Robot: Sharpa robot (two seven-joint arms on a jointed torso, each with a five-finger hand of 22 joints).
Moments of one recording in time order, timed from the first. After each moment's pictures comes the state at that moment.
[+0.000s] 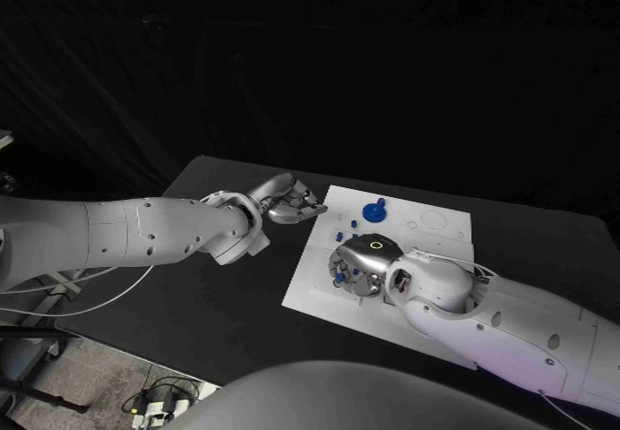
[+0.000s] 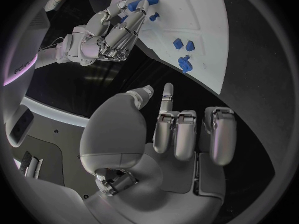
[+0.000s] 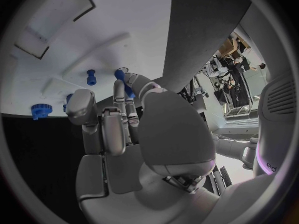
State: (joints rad) left arm 1.11 -0.98 -0.23 1.48 -0.79 -0.55 0.29; left_hand 1.13 -0.16 0.52 0.29 0.05 1.16 0.09 0.12 0.16 1.47 0.03 1.57 1.31 1.47 -0.01 1.57 1.31 0.01 1.47 0.10 1.57 1.31; right arm 1.09 -0.38 -0.21 1.42 -1.75 -0.18 -0.14; right_hand 1.45 -0.11 0.34 0.02 0.38 0.98 0.12 0.28 0.58 1.03 0.05 0.44 0.55 1.46 -0.01 1.42 1.31 0.10 1.29 0.10 1.06 1.31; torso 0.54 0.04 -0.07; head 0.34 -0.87
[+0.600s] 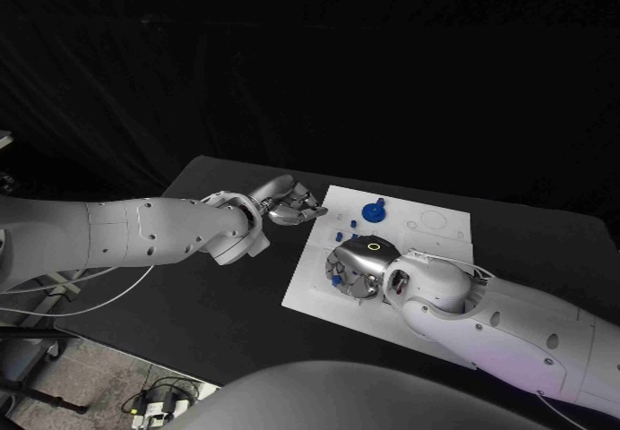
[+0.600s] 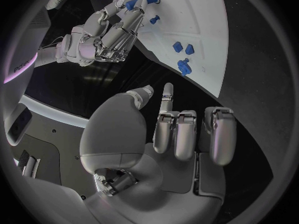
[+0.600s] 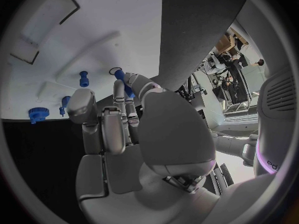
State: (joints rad) left arm 1.11 -0.98 -0.23 1.48 -0.79 -0.53 0.27; left_hand 1.13 -0.16 0.52 0.29 0.05 1.16 0.09 0.13 0.16 1.47 0.03 1.57 1.31 1.47 -0.01 1.57 1.31 0.01 1.47 0.10 1.57 1.31; right arm 1.08 -0.38 -0.21 1.43 -1.71 -0.18 -0.13; right_hand 1.45 -0.11 0.34 0.02 0.38 0.99 0.11 0.27 0.58 1.03 0.05 0.44 0.55 1.45 -0.01 1.41 1.31 0.10 1.28 0.10 1.04 1.31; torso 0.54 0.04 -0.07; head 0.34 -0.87
